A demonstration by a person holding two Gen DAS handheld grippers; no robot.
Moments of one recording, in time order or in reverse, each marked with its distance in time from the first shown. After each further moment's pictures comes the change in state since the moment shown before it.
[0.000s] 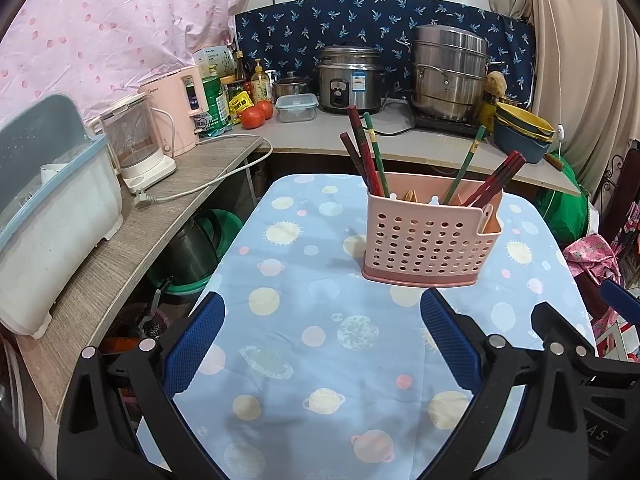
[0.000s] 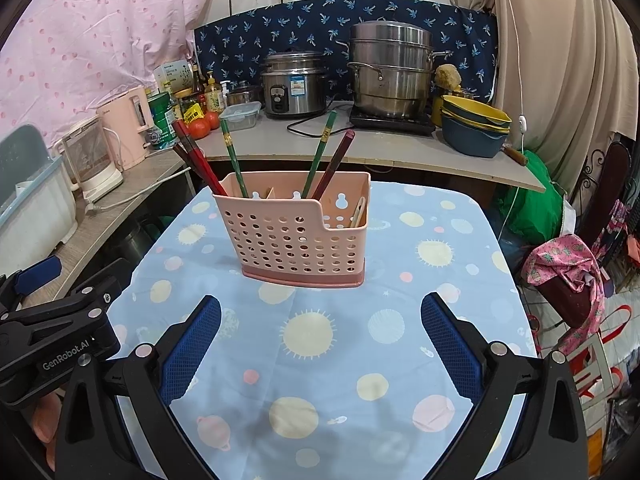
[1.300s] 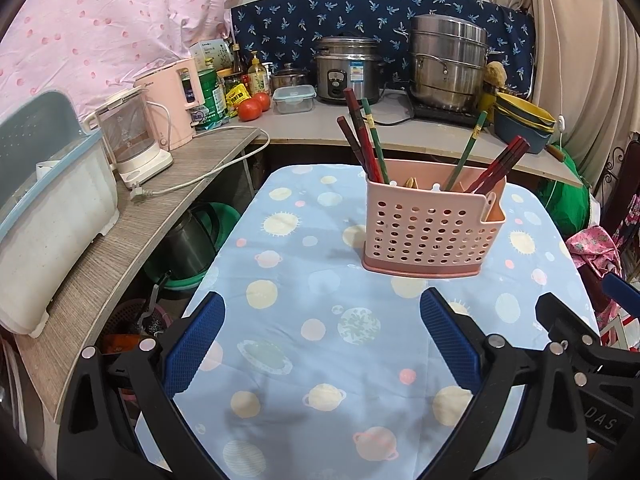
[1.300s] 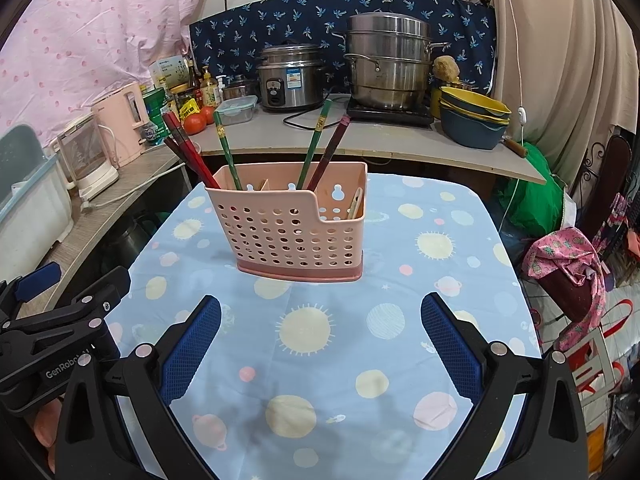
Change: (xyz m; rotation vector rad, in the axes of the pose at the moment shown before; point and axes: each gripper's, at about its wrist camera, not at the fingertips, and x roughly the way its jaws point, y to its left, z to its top) left arm 0.011 -0.002 -0.005 0.016 0.027 -0.002; right arm 0.007 -0.003 -0.001 0.007 0.022 0.004
